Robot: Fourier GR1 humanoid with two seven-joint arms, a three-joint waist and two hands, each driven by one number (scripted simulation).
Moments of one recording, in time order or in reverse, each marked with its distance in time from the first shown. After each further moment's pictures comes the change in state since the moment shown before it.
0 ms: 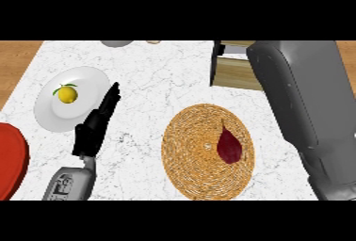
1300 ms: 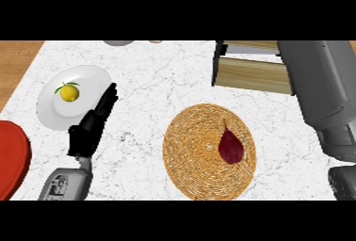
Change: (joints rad) left arm 0.009 0.012 0.019 -0.005 0.015 -0.035 -0.013; right arm -0.027 -0.097 -0.242 0.471 -0.284 -0.574 -0.512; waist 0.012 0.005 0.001
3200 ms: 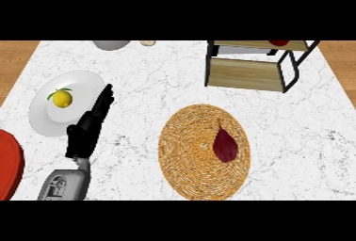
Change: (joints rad) left arm 0.010 -0.005 0.022 0.003 -0.013 0.016 0.009; right arm 0.097 -0.155 -0.192 -0.474 -0.120 0.072 0.328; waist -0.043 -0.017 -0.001
